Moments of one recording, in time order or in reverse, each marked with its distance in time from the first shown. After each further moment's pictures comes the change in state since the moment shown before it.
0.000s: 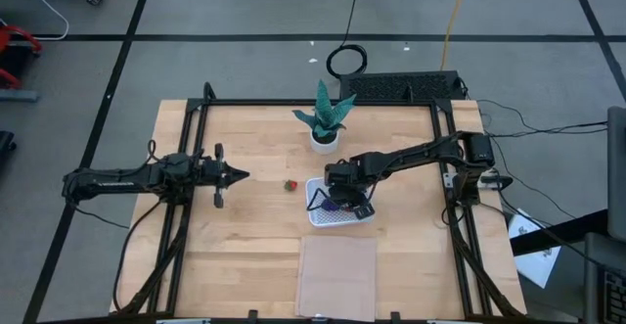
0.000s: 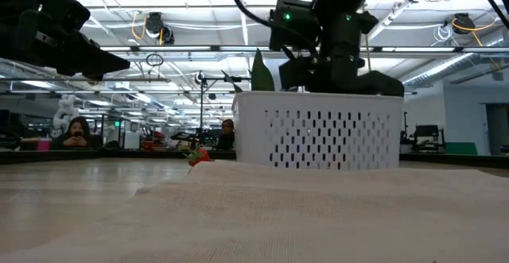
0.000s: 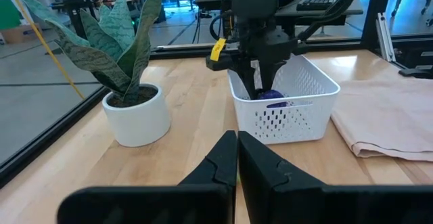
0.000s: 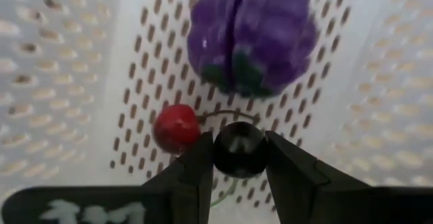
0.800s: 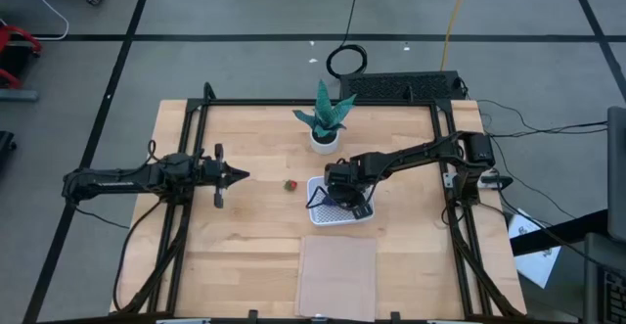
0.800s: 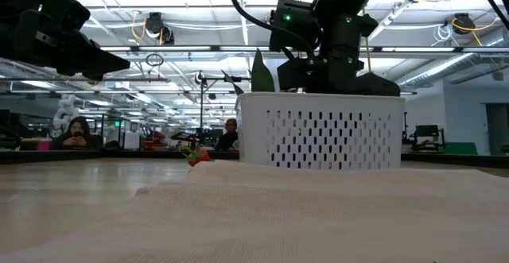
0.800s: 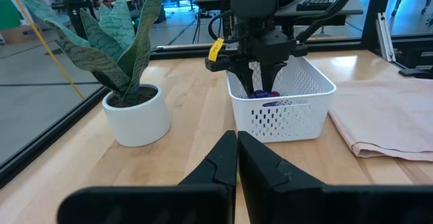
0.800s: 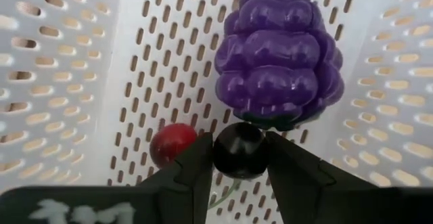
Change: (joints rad) left arm 0.000 0.000 0.000 0.000 0.000 0.000; right arm -0.002 0.000 -0.015 0.044 -0.002 0.030
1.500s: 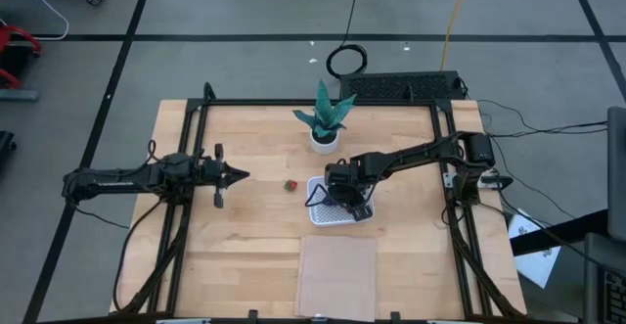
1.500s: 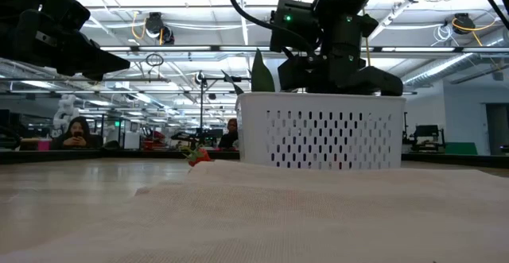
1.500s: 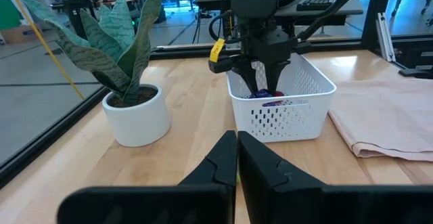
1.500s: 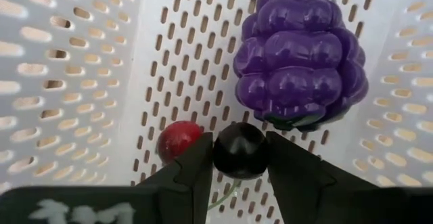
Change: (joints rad) left arm 0.000 0.000 0.000 0.000 0.000 0.000; right arm 0.002 0.000 0.000 -0.011 -0.054 0.051
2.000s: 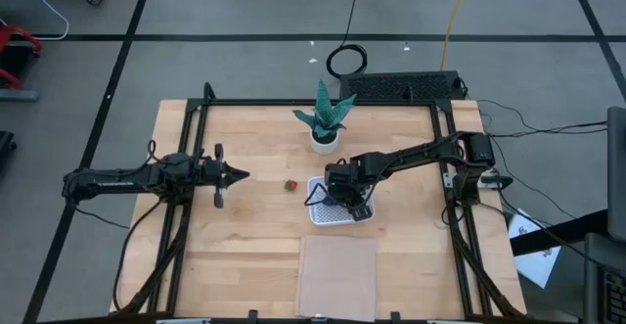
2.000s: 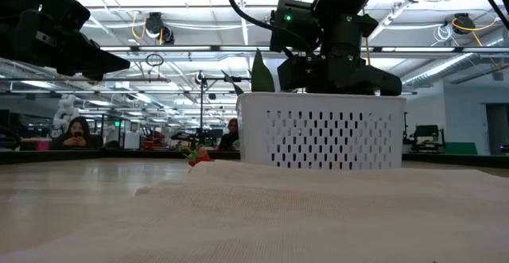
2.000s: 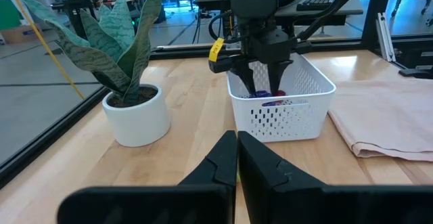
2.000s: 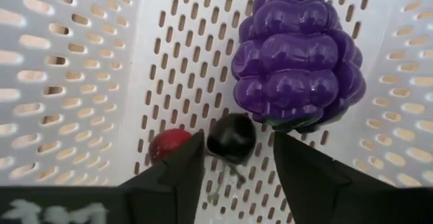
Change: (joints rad) left arm 0.000 0.000 0.000 0.000 0.000 0.000; right arm 0.000 0.000 0.000 0.000 0.000 0.024
